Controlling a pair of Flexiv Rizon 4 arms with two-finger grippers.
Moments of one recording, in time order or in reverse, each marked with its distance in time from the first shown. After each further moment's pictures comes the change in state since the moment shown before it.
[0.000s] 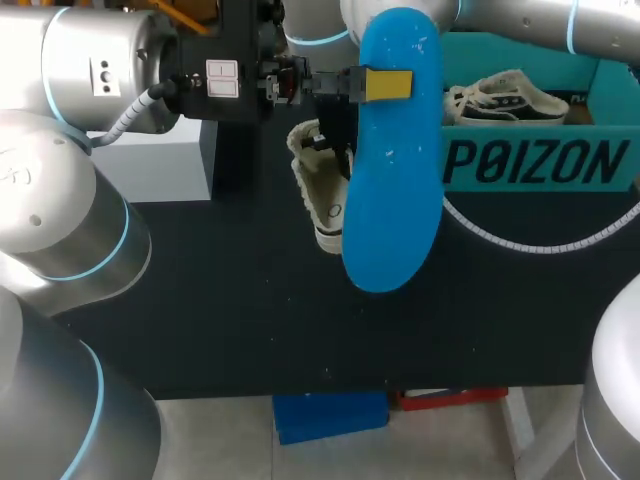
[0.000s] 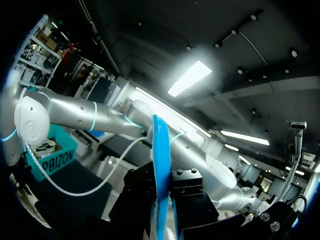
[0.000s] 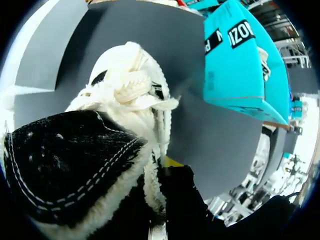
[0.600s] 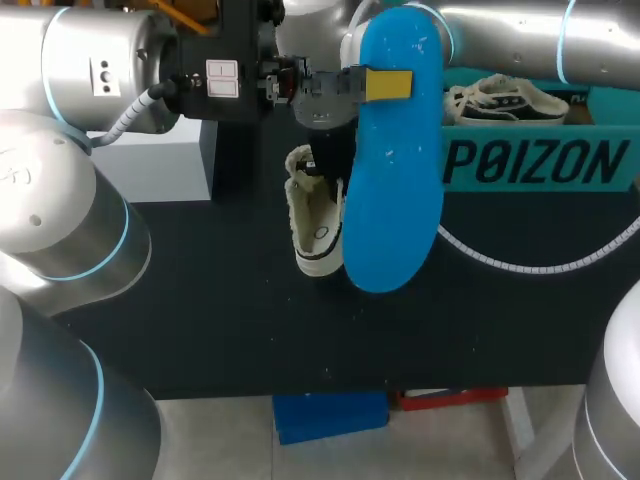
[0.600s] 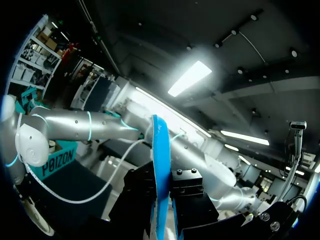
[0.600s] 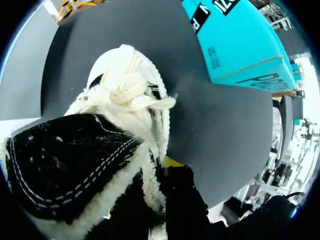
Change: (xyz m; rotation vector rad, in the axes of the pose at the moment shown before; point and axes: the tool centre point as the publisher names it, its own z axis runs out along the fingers) left arm 0.000 0.000 0.000 0.000 0.000 0.000; right arm 0.022 -0.004 0.054 -0.021 0.027 0.236
